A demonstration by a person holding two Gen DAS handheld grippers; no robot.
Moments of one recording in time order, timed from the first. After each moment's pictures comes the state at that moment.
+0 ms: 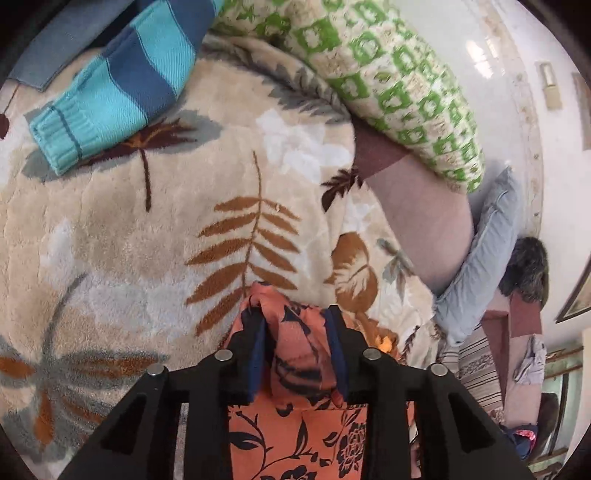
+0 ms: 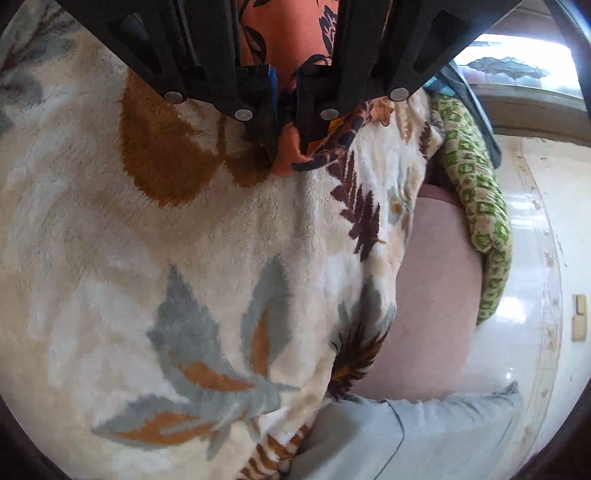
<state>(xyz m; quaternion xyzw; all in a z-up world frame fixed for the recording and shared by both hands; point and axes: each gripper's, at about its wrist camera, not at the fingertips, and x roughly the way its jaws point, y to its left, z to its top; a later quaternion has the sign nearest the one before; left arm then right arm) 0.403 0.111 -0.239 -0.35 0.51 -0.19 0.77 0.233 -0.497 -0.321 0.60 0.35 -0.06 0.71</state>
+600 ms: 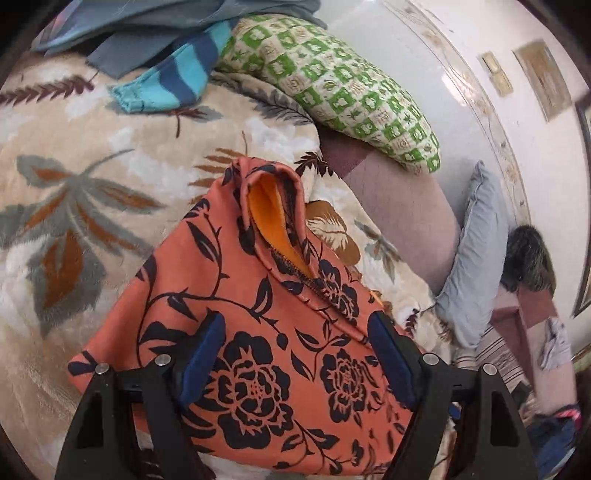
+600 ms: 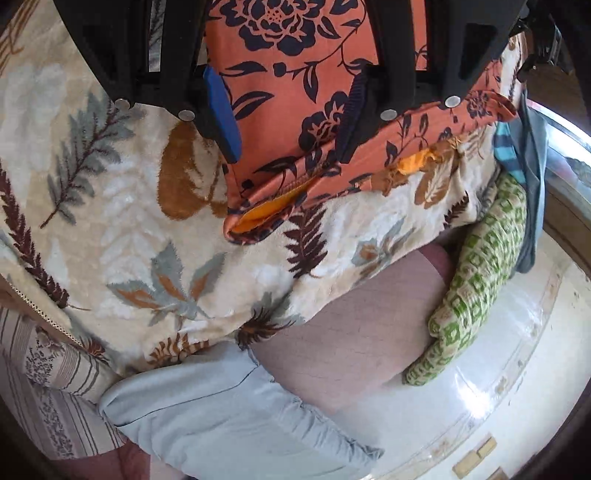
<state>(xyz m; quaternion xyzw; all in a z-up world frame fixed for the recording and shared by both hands) 0.263 0.046 -0.237 -0.30 0.41 -0.13 0.85 0.193 -0.362 -0.215 0.31 0.40 -0.12 0.85</state>
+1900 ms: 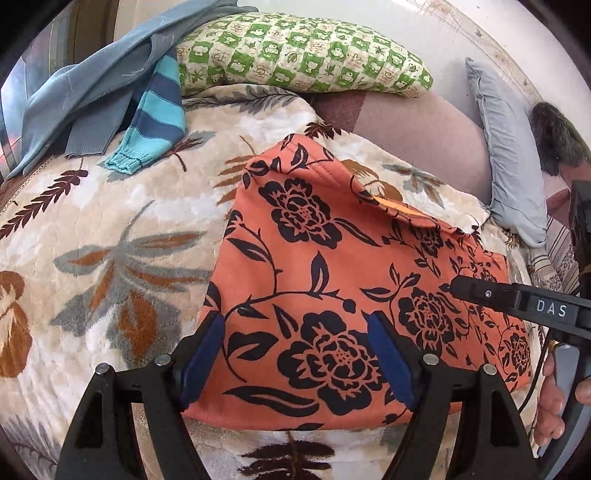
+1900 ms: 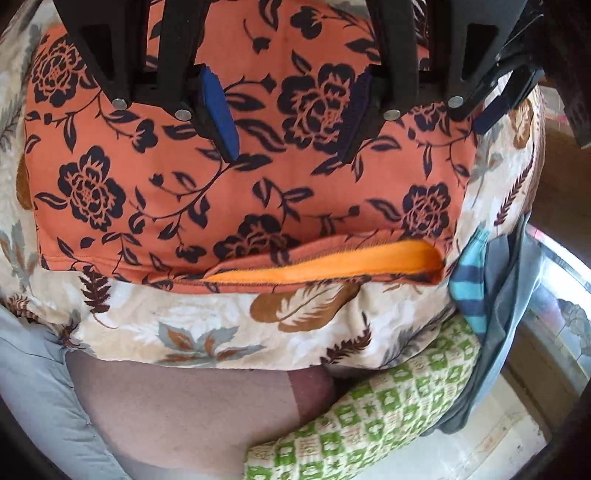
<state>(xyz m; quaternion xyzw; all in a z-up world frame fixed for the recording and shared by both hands) 0.258 0.046 -0.232 -0.07 0.47 -0.12 0.87 0.283 -0.148 -0.189 0.15 0.53 0.01 0.84</state>
